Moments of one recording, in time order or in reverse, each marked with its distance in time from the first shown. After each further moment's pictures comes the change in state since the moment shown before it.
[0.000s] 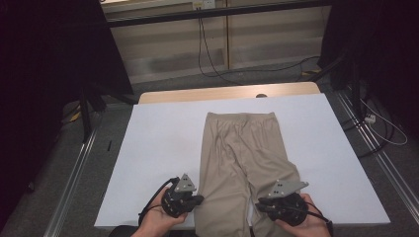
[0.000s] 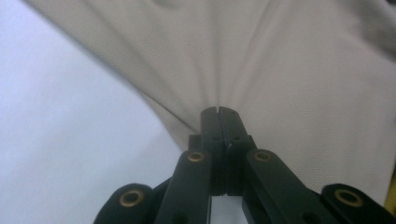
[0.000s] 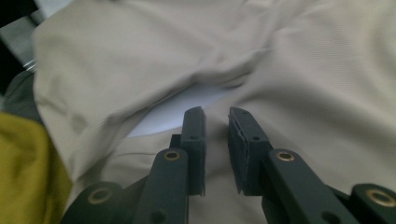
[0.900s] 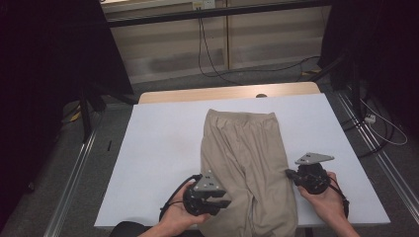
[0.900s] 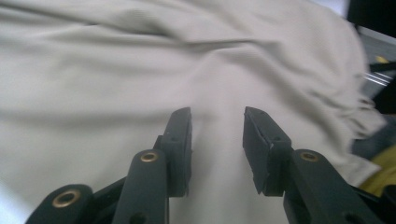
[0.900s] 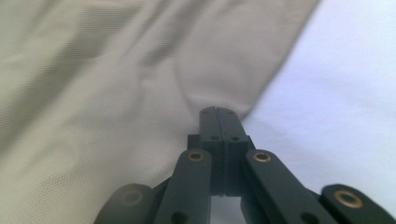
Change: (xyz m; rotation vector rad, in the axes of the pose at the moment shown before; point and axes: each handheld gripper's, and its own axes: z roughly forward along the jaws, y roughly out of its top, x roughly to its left) left arm -0.020 0.039 0.023 -0.117 -0.119 0.091; right arm -0.097 -0.012 -0.017 -0.006 -0.338 0.199
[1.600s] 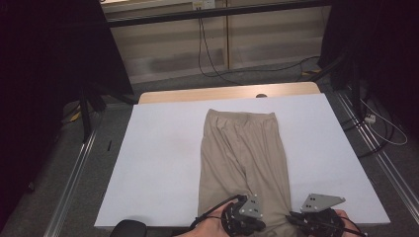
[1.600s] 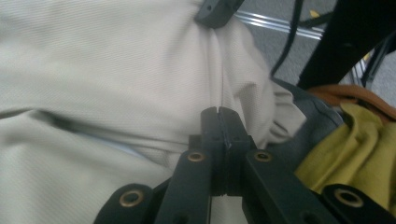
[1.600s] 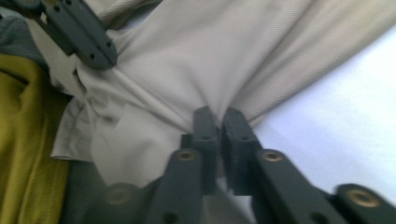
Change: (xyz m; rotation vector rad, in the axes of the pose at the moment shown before) left arm -0.085 0.028 0.066 0.123 -0.244 0.216; right arm 0.062 -0.054 -0.066 0.076 0.244 -0.152
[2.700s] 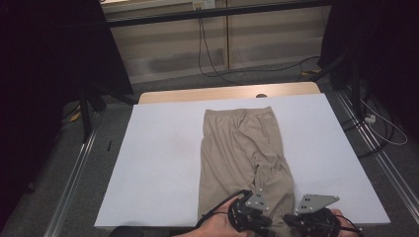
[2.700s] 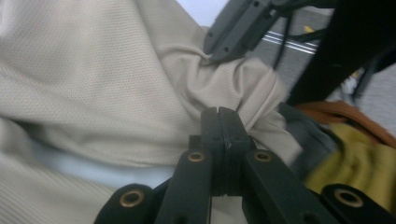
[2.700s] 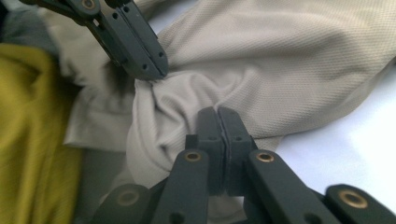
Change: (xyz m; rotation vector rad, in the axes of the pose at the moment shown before) left arm 0.007 0.011 0.008 -0.026 -0.045 -0.062; right arm 0.005 0.005 0.003 0.034 0.051 -0.042
